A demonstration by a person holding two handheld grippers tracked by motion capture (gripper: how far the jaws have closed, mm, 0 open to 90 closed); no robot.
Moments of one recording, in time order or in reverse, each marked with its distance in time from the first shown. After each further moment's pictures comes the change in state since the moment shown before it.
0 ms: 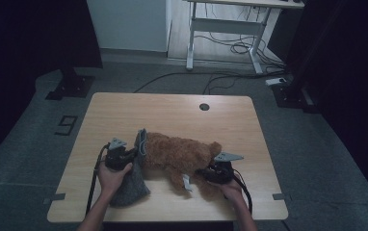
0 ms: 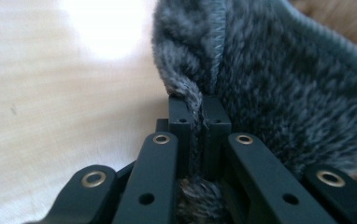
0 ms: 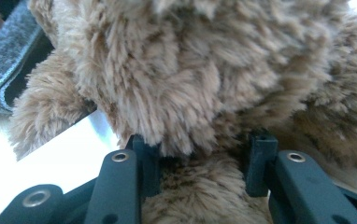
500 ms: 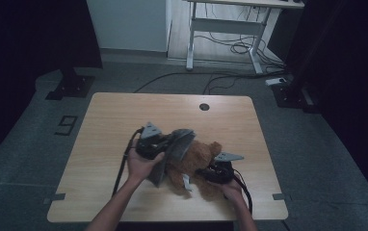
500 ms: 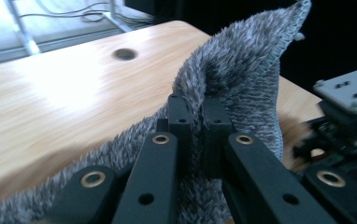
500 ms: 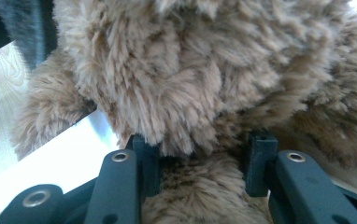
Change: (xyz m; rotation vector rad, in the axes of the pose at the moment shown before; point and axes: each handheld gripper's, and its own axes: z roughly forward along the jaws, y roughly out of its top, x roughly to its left) left arm -0.113 0.078 0.018 -0.083 -0.182 0.219; right arm -0.001 -0.001 0.000 -0.003 0.003 0.012
